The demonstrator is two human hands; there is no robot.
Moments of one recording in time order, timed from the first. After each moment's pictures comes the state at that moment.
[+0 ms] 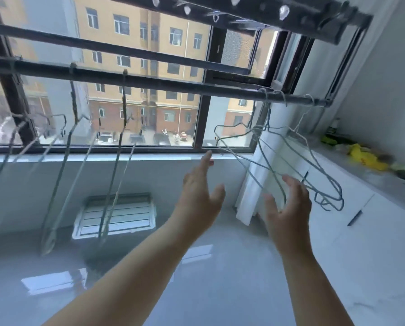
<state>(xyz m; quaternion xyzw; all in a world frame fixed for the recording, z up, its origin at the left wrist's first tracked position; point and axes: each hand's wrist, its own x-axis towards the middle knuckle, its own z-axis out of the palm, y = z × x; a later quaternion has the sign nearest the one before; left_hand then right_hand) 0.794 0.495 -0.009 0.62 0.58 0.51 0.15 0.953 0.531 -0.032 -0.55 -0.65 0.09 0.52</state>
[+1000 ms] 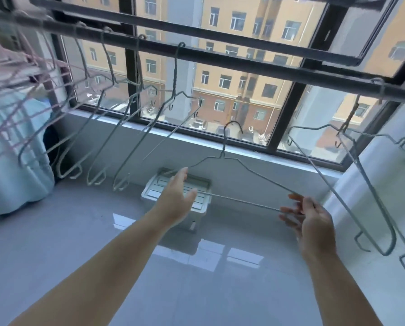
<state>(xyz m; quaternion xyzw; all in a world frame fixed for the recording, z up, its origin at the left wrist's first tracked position) 0.750 0.514 -0.102 0.40 0.77 0.48 0.13 0.968 0.658 -0.090 -0.37 -0.54 0.58 0.49</state>
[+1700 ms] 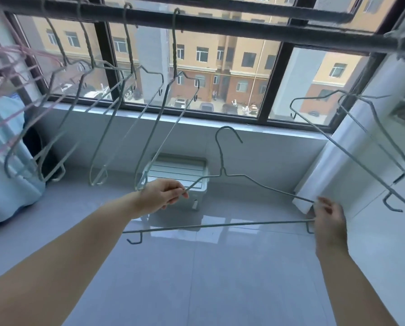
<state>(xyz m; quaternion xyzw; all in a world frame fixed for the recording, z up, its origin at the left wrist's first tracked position) 0.677 0.461 -0.125 0.50 0.68 0.38 0.38 0.994 0.612 -0.143 -0.58 -0.51 0.42 0.48</state>
